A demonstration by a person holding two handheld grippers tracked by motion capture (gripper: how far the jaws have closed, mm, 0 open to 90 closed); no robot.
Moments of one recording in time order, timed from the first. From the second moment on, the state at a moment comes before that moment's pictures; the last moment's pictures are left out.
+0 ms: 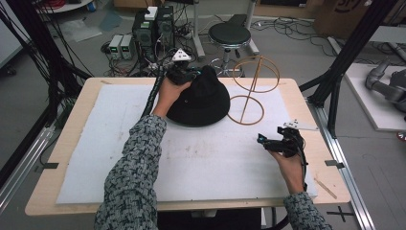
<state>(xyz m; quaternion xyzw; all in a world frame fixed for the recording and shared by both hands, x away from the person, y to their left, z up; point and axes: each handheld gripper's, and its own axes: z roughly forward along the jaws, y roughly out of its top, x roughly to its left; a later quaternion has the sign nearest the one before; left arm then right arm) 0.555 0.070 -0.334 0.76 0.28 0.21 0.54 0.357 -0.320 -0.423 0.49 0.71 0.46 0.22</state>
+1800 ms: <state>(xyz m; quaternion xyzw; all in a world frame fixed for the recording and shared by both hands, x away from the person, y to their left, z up) 0.513 0.099 -0.163 0.66 0.24 0.27 0.66 0.356 -0.316 -0.419 0.49 0.70 0.47 0.21</state>
